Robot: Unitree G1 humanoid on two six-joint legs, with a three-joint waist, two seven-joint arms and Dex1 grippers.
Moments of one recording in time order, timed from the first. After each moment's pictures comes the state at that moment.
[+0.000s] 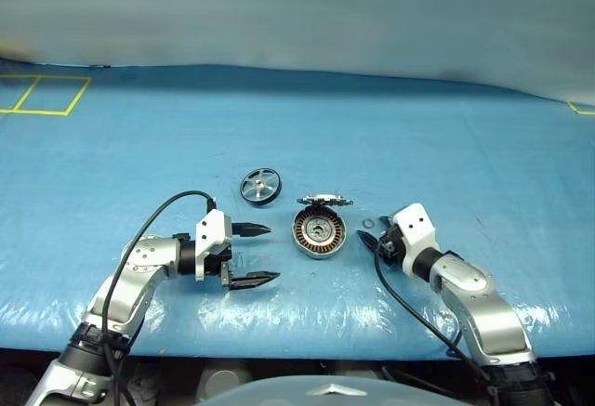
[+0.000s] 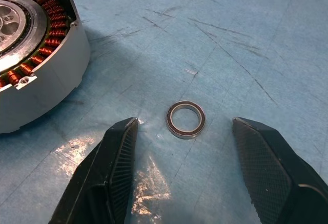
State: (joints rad) left arm -0.07 0.59 -0.18 -0.12 -0.35 0.14 -1.14; right arm 0.09 -0.41 0.00 -0.27 0.12 0.48 0.49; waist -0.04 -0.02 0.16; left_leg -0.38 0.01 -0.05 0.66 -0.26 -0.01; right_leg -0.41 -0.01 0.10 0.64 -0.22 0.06
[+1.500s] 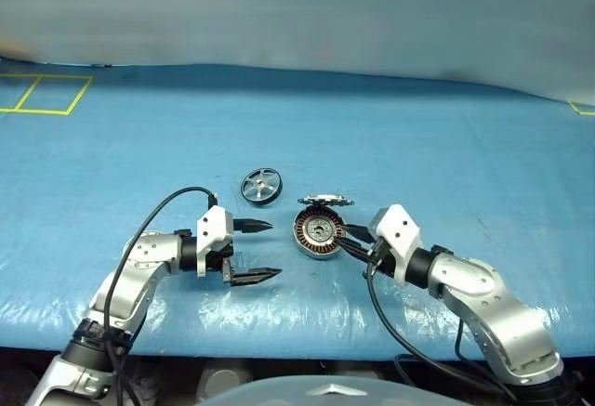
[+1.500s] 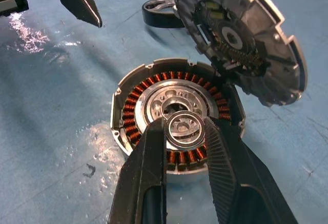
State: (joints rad) left arm -0.09 0.58 -0.18 -0.12 -0.36 0.14 -1.14; right arm 0.08 -0.57 0.14 -0.60 0.27 0.60 0.61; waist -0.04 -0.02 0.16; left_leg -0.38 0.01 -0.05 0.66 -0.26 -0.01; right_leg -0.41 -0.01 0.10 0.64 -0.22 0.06
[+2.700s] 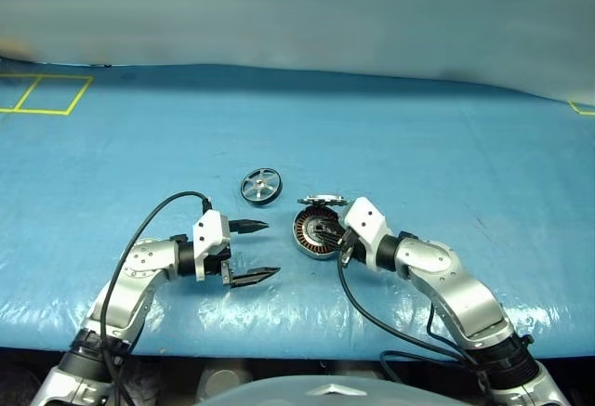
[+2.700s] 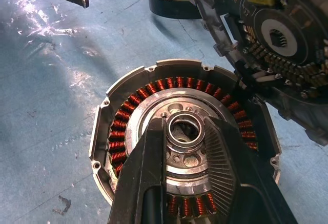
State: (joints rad) left arm -0.04 0.58 -0.17 -0.12 -0.35 0.09 -1.09; right arm -0.07 -0.50 0.27 -0.39 0.17 0.55 0.63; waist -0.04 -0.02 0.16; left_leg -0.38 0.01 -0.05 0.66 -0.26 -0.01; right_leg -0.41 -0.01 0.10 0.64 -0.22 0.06
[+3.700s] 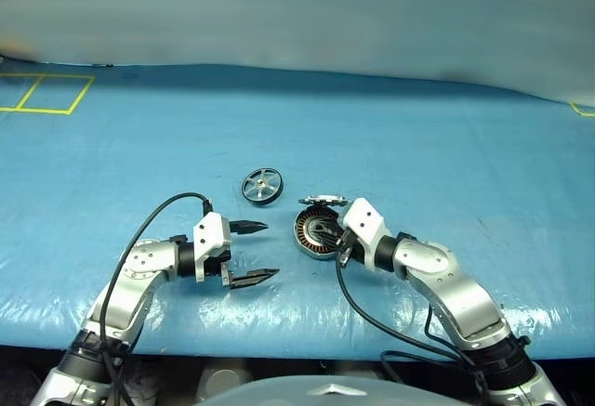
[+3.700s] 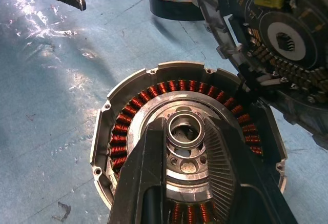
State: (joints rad) left arm -0.03 0.58 -0.17 -0.12 -0.32 0.07 -1.09; right arm -0.06 -0.48 0.27 -0.38 0.15 0.54 0.61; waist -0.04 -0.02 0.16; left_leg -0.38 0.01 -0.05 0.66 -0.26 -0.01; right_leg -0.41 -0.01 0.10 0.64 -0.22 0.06
